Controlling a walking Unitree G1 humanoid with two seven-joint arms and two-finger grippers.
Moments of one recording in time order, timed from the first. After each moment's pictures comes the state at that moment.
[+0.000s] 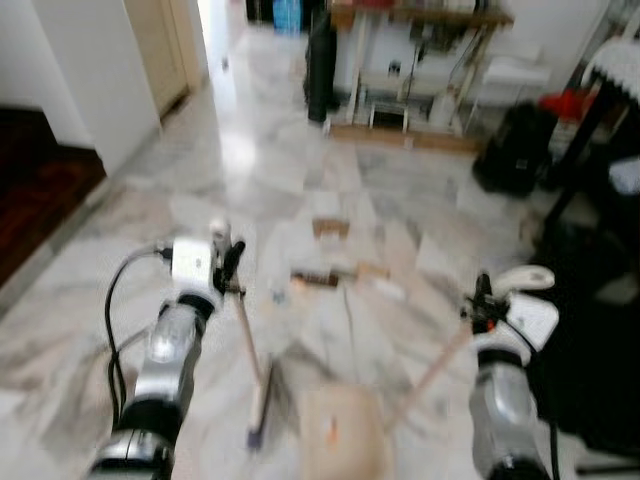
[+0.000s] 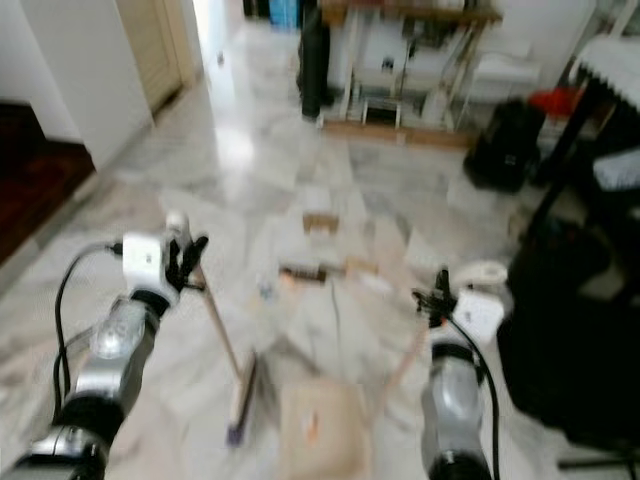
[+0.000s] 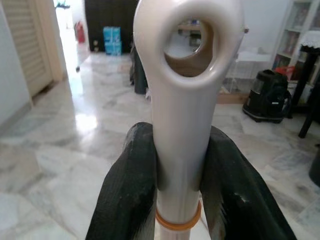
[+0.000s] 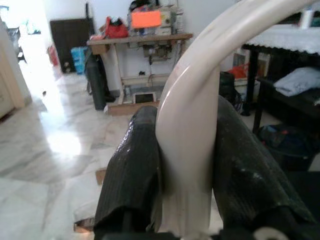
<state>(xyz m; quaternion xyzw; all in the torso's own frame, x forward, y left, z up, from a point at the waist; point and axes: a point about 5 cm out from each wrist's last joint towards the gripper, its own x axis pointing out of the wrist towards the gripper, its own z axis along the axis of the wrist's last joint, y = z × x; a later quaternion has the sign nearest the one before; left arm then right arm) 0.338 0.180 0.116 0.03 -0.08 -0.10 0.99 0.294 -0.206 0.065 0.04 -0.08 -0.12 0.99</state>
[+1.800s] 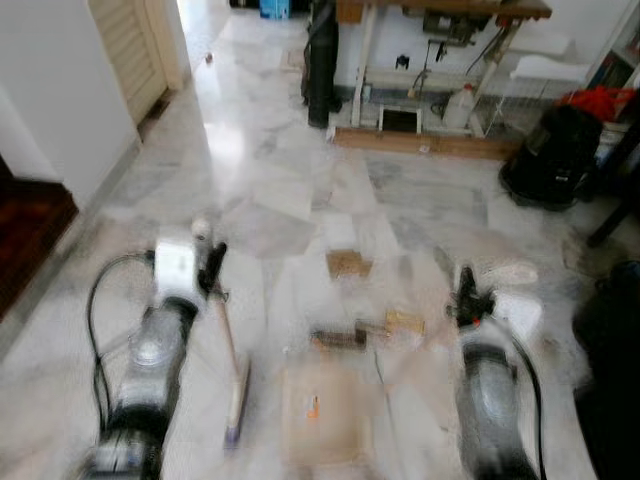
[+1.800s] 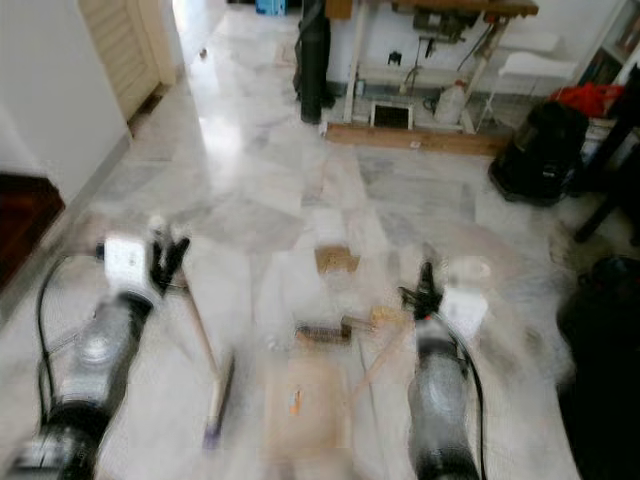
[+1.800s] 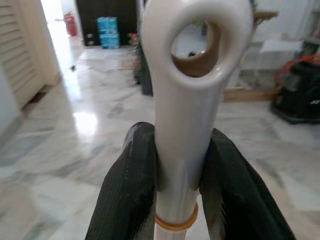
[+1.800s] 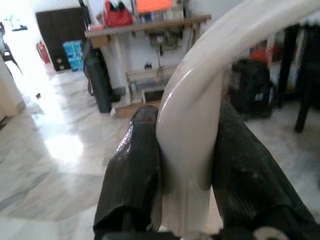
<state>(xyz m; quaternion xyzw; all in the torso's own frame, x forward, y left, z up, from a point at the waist) 0.336 0.179 0.114 0.03 -0.08 -0.09 0.99 0.294 -0.201 0.063 0.05 -0.07 -0.11 0.99</state>
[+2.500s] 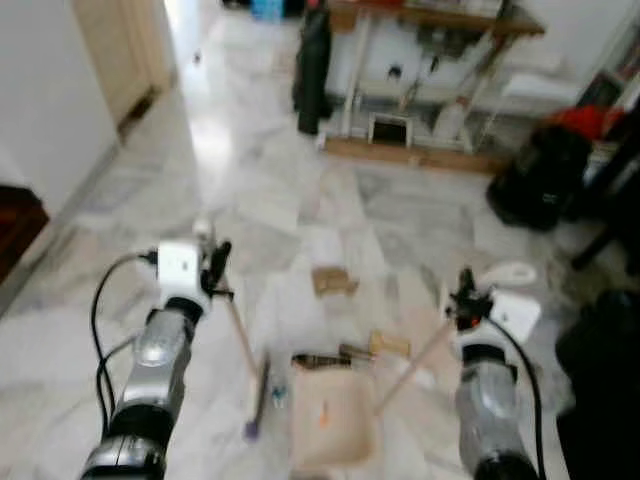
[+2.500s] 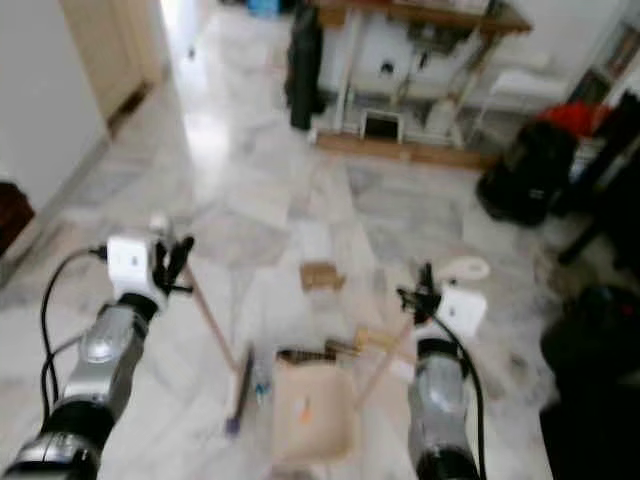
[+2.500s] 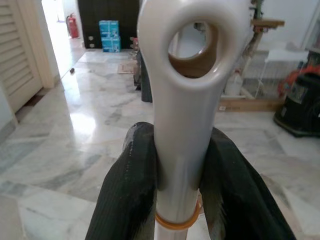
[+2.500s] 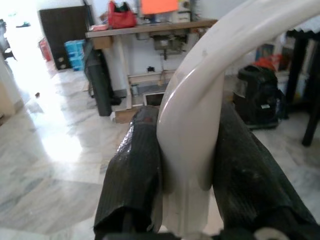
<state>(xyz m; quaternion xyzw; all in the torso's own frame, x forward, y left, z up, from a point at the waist) 0.336 0.192 0.120 0.04 -0.09 -0.07 0.99 0.296 -0.191 0.064 0.06 -0.07 -0.10 0.99</state>
